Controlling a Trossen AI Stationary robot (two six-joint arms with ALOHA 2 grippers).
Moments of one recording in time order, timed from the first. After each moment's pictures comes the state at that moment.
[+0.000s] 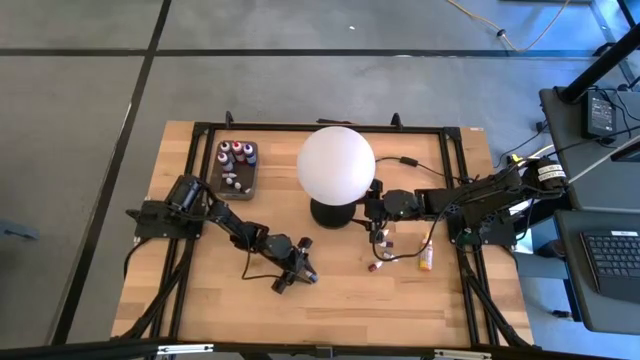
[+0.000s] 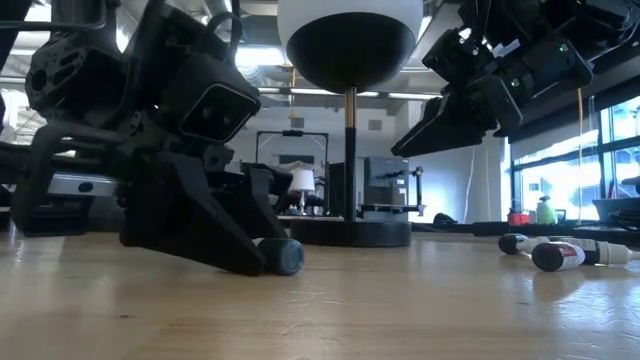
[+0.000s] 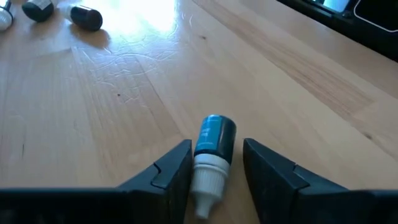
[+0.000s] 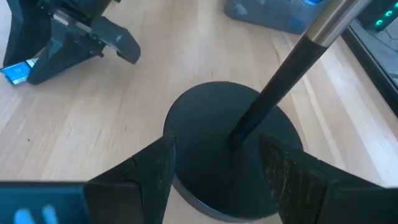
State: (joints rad) left arm -0.30 2.01 0.65 0.87 0.15 0.10; right arm 0.08 1.36 0.54 0.28 0.20 -0.14
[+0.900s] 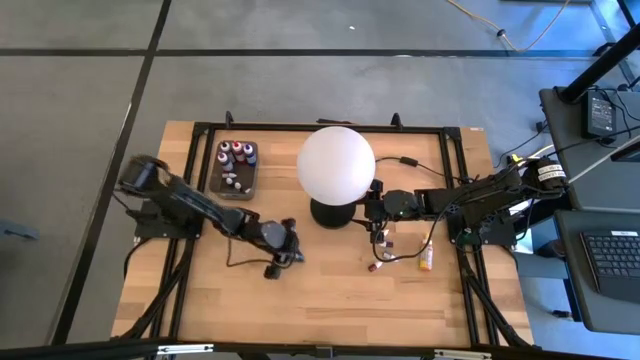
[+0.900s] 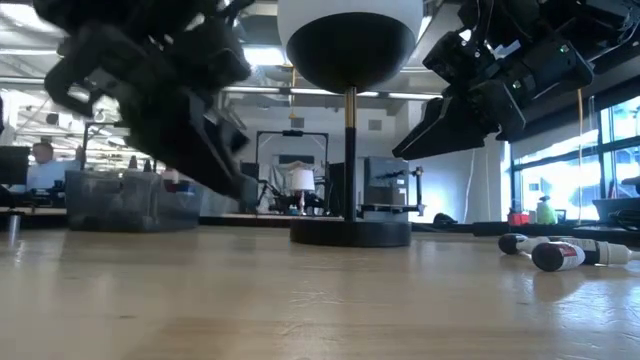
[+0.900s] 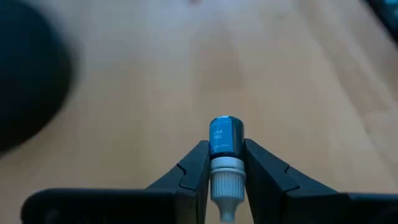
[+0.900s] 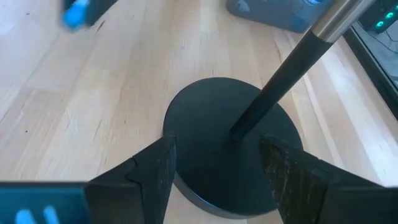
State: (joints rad) left arm -0.27 1.58 0.65 0.21 0.00 -0.15; right arm 0.08 1.36 0.54 0.27 0.20 -0.16
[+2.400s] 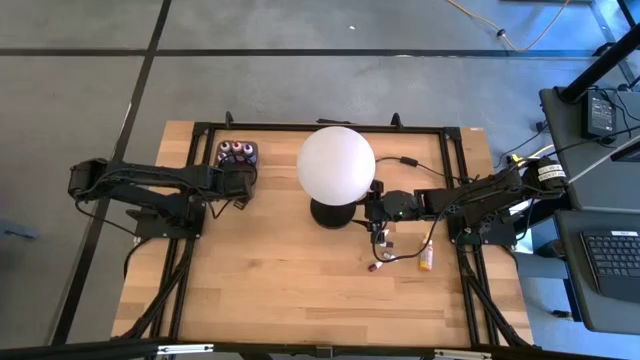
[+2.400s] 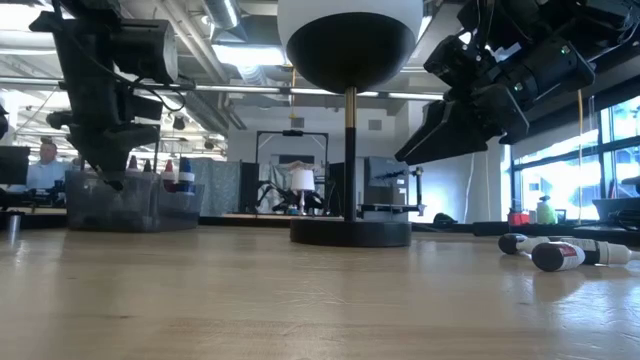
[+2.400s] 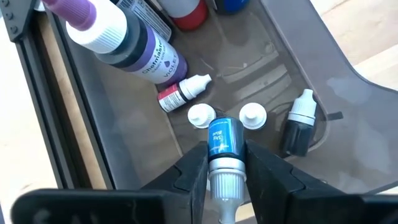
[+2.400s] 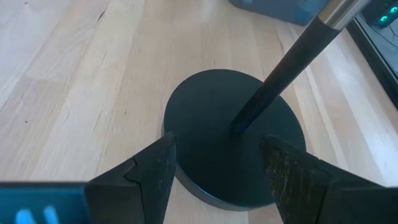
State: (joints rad) left arm 0.17 1.07 0.59 -0.99 -0.50 -0.89; right arm 0.08 1.36 0.54 0.24 0.20 -0.16
